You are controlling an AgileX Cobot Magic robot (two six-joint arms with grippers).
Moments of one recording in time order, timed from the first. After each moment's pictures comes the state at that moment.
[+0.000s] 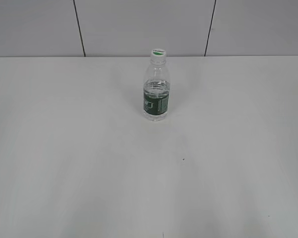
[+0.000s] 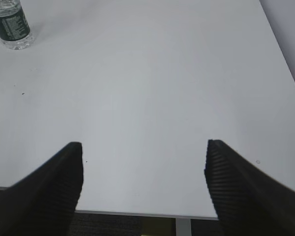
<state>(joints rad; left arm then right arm) -0.02 -0.01 -0.52 -0.06 1.07 0.06 0.08 -0.01 -0.52 0.02 1.10 -0.16</state>
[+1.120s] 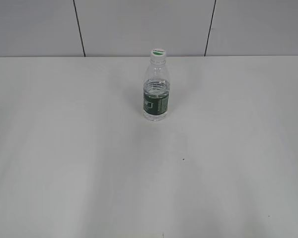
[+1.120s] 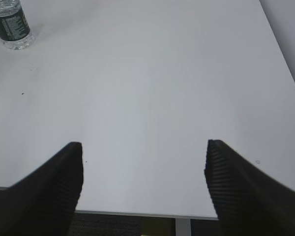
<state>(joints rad) -0.02 0.24 -0.60 -0.08 0.63 0.13 0.08 -0.01 -0.52 0.02 1.10 -0.16</state>
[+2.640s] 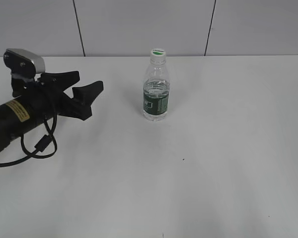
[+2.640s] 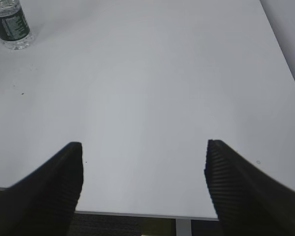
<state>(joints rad) -0.24 1.94 -0.60 0.46 -1.19 -0.20 0.08 -0.01 -0.52 0.02 1.10 -0.16</state>
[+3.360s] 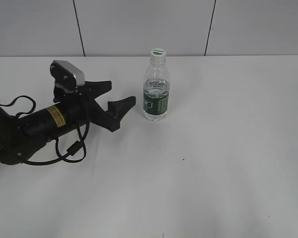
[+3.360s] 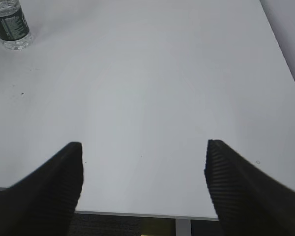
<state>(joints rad) -0.30 2.16 -0.78 0.56 -1.20 -0.20 0.08 -0.01 -0.52 0.02 1.10 -0.16</state>
